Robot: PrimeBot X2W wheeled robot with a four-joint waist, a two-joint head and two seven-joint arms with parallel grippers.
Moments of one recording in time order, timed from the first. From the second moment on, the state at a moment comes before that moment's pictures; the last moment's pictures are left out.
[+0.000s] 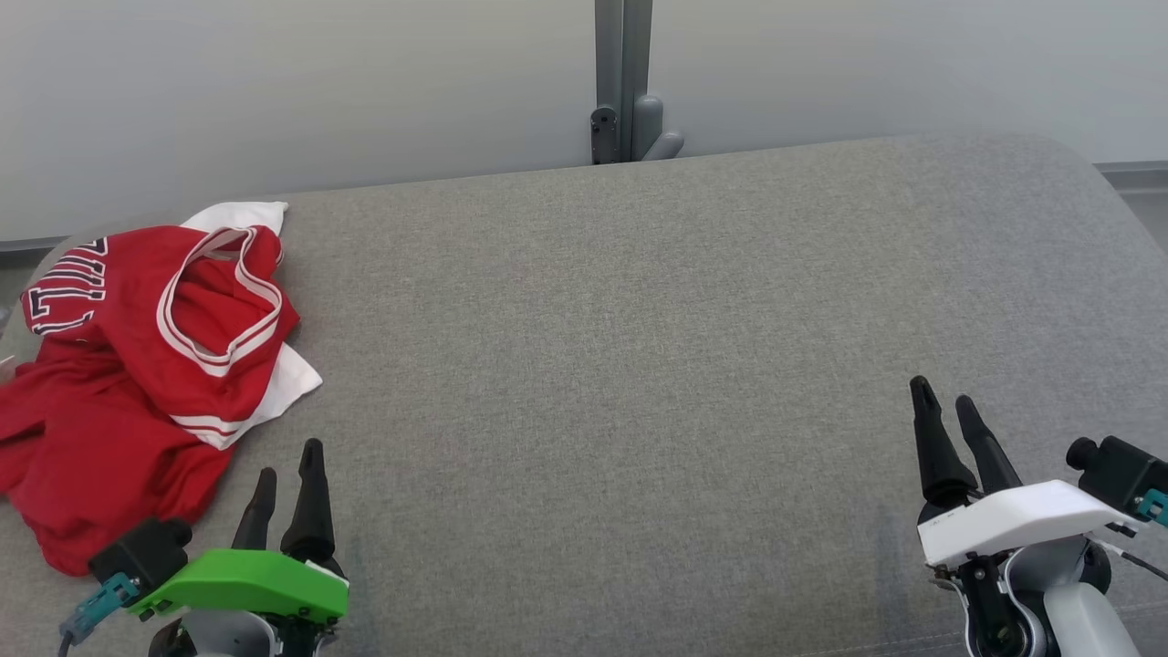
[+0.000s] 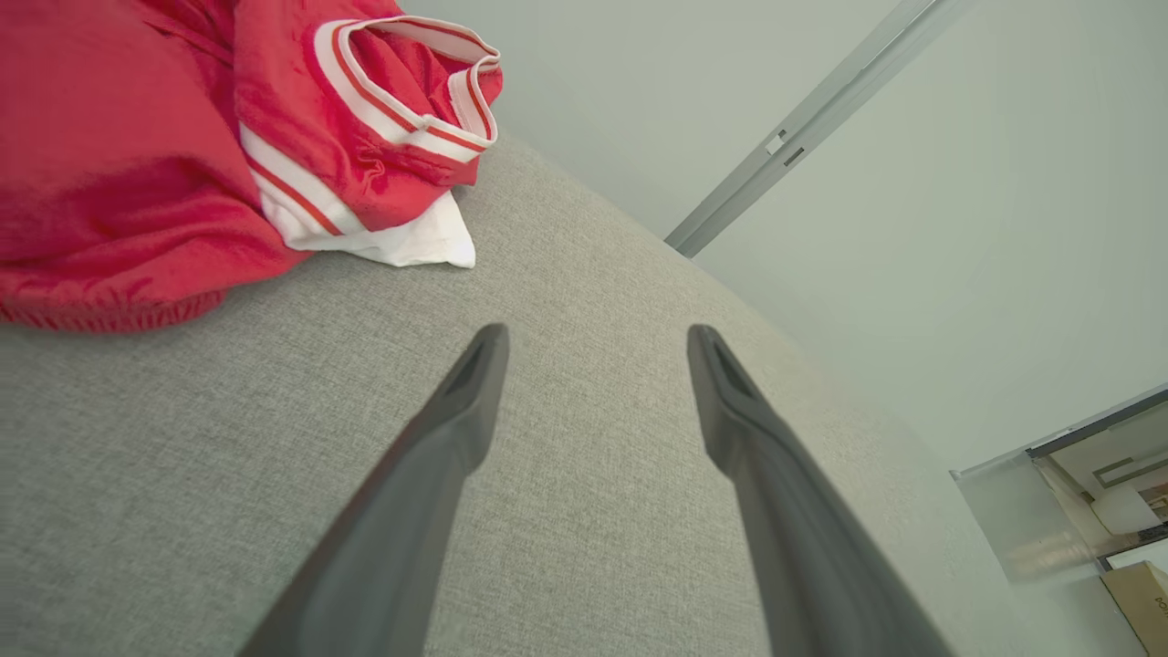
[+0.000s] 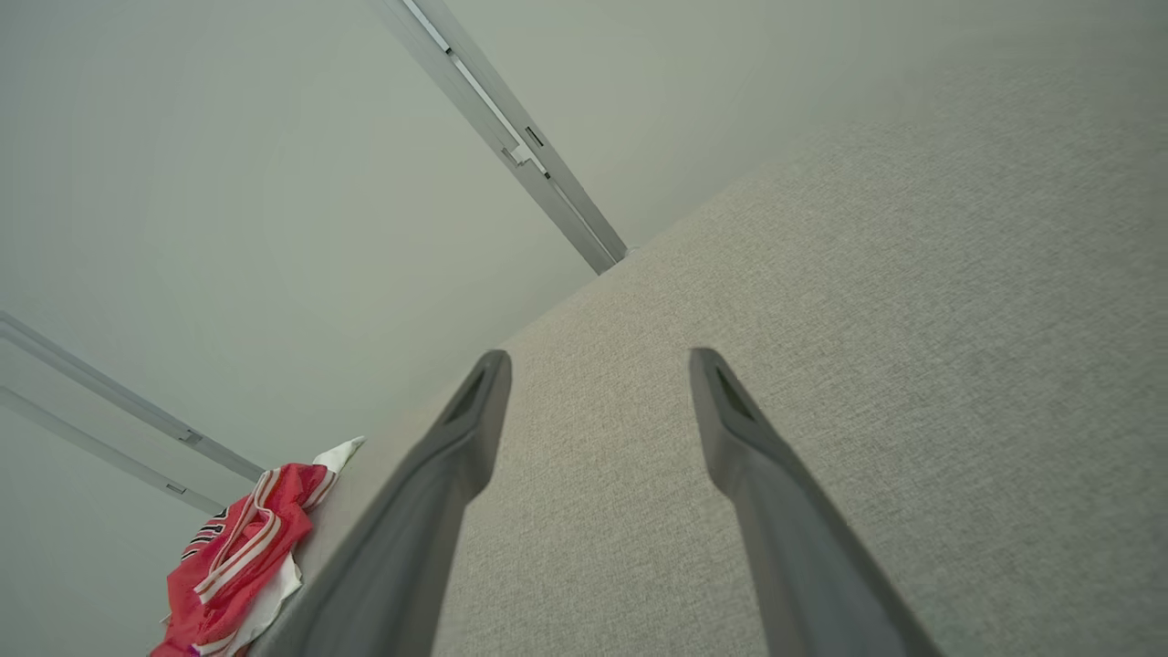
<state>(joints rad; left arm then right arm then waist) -0.08 0.12 -0.09 0.28 -0.86 -0.04 -0.09 -0.08 -0.06 -0.03 0.16 0.71 0.13 -0.05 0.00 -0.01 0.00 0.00</state>
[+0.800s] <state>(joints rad) -0.03 0.13 -0.09 0.25 -0.56 -0.05 -0.15 -0.03 -0.07 -0.02 0.11 0.42 0.13 -0.13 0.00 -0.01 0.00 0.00</state>
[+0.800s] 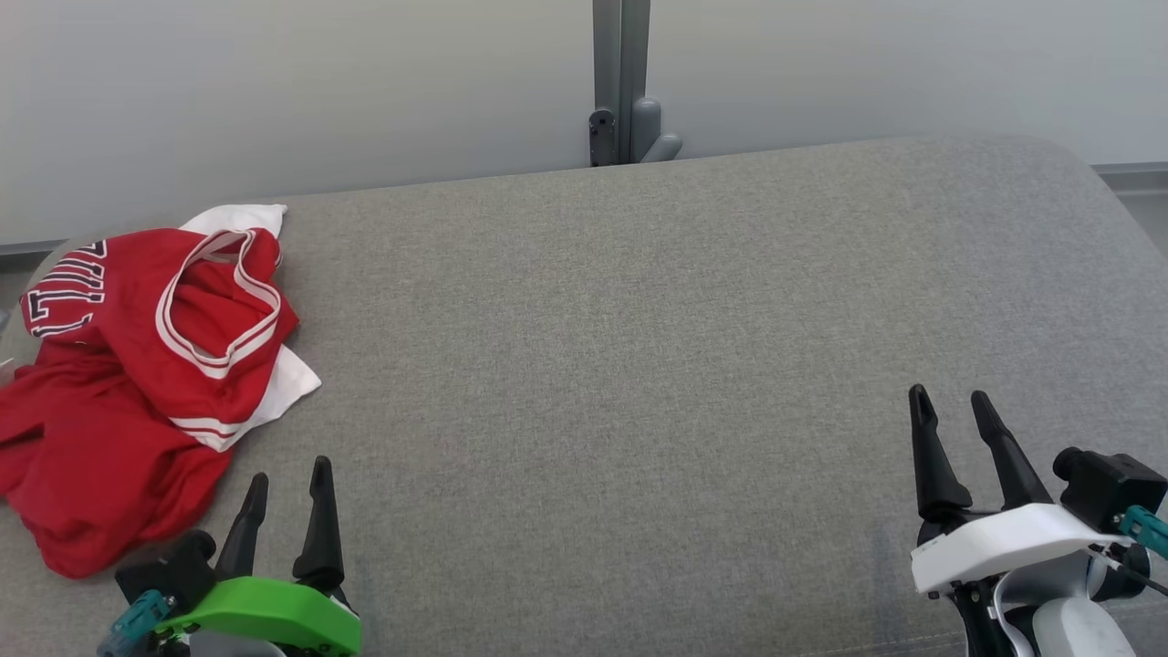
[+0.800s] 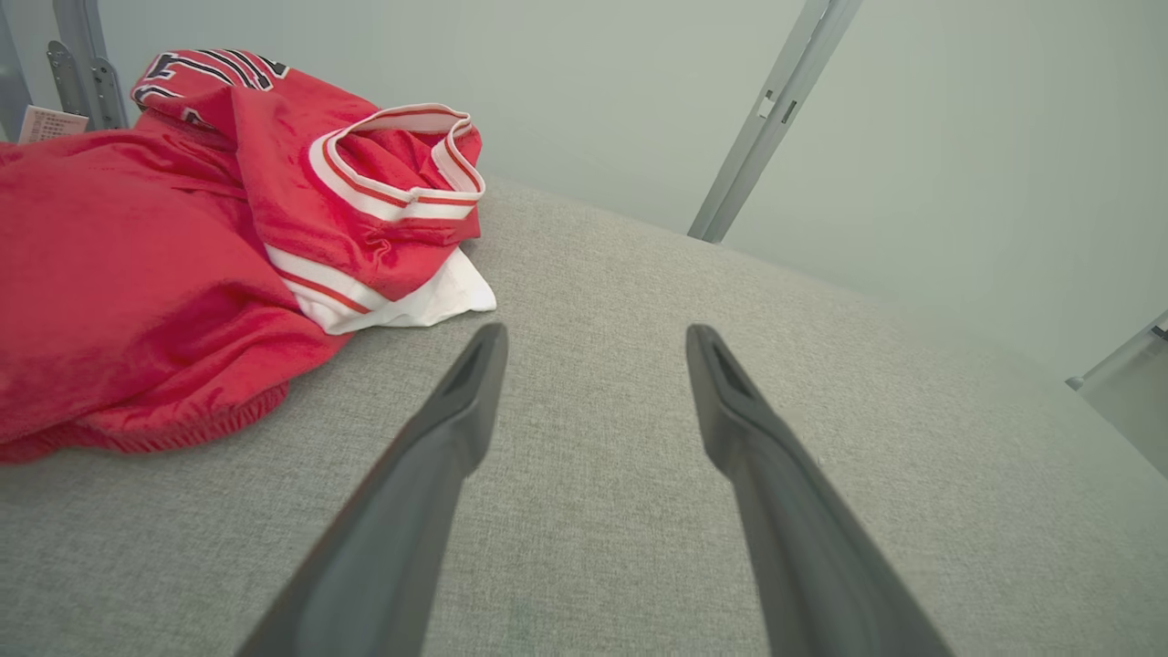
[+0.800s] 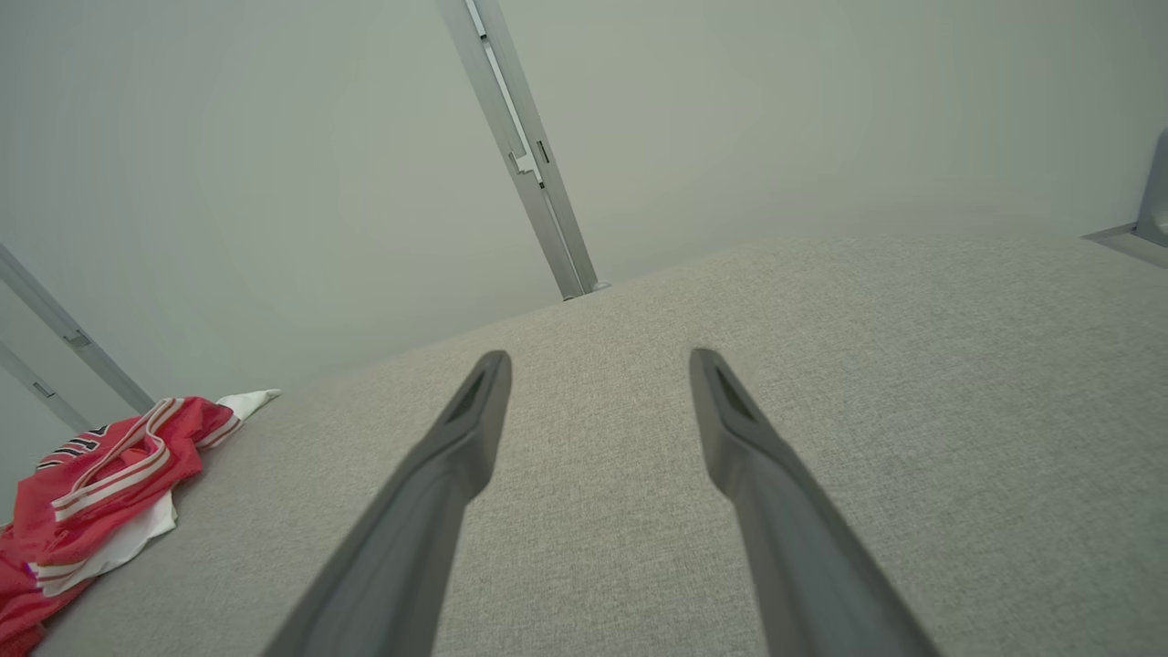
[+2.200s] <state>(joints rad) 0.02 0.12 -0.02 0.29 -0.18 -0.06 -0.24 0.02 -0.07 -0.03 0.05 0.11 0.13 -0.24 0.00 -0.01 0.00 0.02</state>
